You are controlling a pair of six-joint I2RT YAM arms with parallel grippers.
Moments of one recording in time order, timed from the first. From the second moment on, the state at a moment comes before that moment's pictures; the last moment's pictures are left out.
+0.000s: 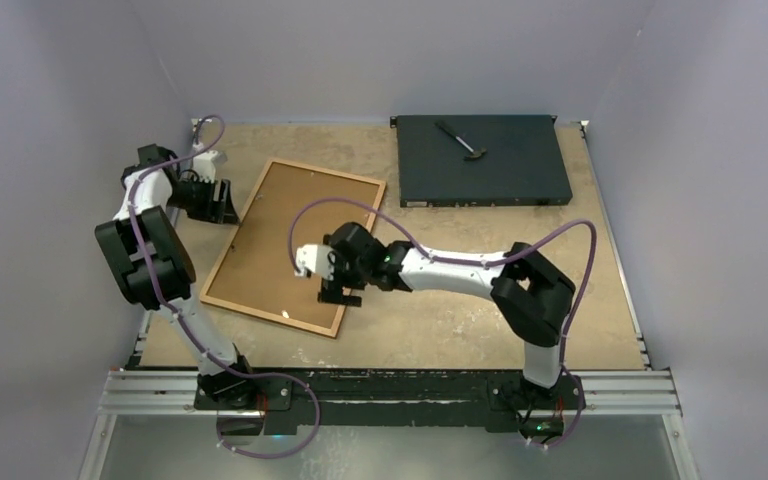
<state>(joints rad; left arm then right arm) 0.42 1.97 1.49 -0.86 0.62 0.62 1.01 1.87 1.33 -0.24 -0.06 -0.47</state>
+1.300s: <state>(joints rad) 0.51 1.76 1.53 -1.03 0.59 0.66 1.10 2.14 1.50 -0.09 -0.16 -0.68</state>
